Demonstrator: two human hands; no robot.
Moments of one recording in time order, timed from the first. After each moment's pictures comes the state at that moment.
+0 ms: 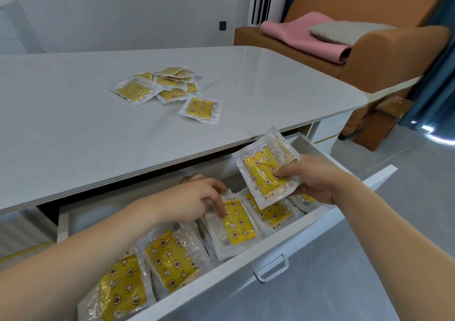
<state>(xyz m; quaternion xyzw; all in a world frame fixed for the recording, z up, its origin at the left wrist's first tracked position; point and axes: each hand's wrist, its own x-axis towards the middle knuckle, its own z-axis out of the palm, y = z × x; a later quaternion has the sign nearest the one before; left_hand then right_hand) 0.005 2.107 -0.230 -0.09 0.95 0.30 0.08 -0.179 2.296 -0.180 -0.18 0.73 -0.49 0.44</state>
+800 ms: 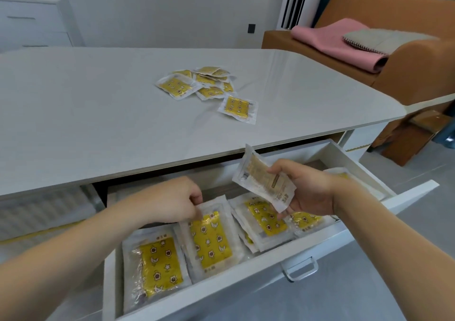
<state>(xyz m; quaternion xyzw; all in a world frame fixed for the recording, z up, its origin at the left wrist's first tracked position) 0.086 2.079 -0.209 -0.27 0.92 0.26 0.12 -0.117 2.253 -0.177 -0.24 0.66 -0.41 0.58</state>
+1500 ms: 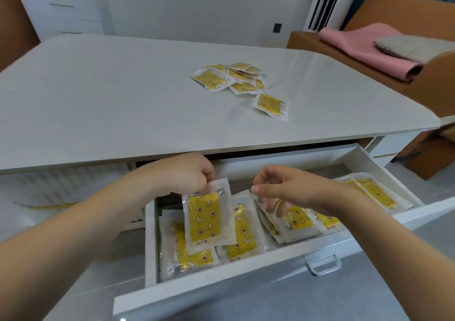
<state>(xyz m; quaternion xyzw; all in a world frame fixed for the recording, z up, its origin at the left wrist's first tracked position) 0.119 2.059 -0.190 -0.33 0.88 0.35 0.07 -0.049 2.222 -0.169 -0.44 0.75 -0.24 0.43</state>
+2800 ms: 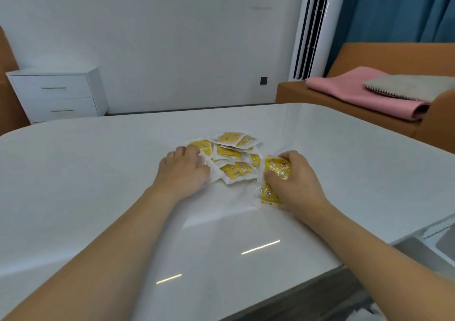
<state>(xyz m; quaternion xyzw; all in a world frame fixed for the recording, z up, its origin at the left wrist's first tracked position) -0.051 1.855 -0.177 -0.40 0.89 0.13 -0.17 -0.201 2.043 -0.171 -0.38 0.82 -0.43 -0.01</state>
